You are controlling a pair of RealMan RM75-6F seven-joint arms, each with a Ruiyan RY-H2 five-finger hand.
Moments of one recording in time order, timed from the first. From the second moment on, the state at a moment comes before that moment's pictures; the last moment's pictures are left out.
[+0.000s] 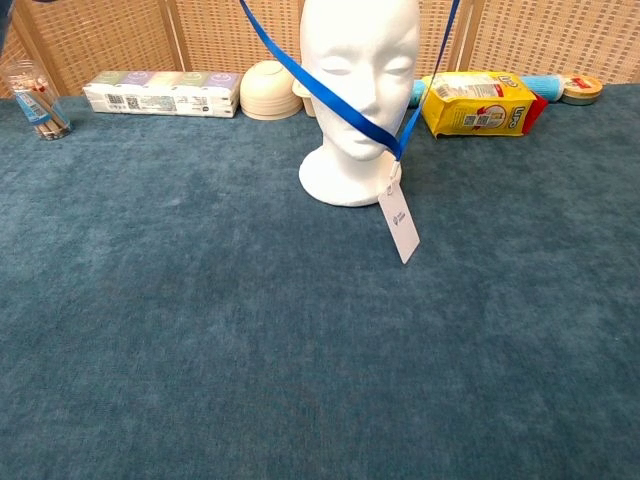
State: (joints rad) left arm -1.16 -1.54 -0.42 -1.35 0.63 1.15 0.76; right arm 1.07 -1.35 0.49 -1.39 -0.54 0.99 -0.52
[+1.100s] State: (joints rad) left arm -1.18 -1.58 -0.41 -1.29 0.62 1.13 0.80; right arm 1.16 -1.34 0.43 -1.28 -0.42 0.84 -0.55
